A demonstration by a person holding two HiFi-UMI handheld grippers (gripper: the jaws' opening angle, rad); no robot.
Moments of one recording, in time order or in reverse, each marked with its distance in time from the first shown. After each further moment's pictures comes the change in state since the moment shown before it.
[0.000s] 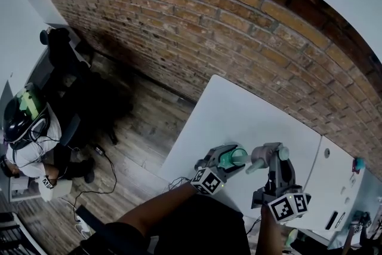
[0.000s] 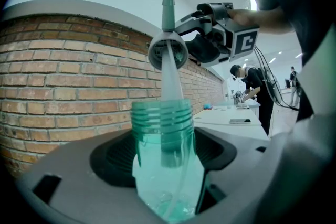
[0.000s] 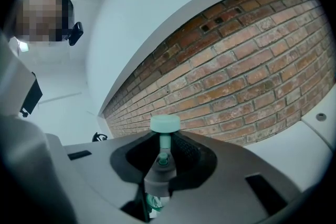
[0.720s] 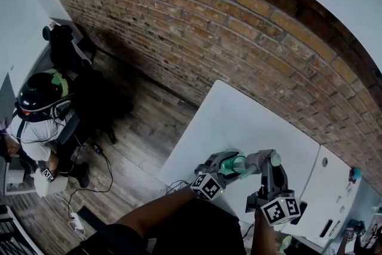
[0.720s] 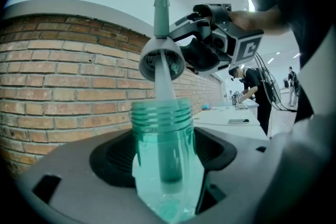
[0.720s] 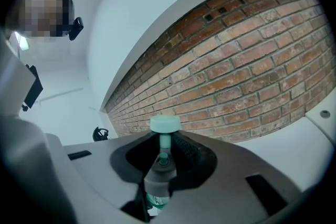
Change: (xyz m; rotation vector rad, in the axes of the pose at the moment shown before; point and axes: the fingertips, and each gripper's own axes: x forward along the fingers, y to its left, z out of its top) left arm -0.001 -0.003 -0.004 0.013 -0.011 -0.018; right arm 0.016 0.007 -0.027 -0.008 0.058 0.022
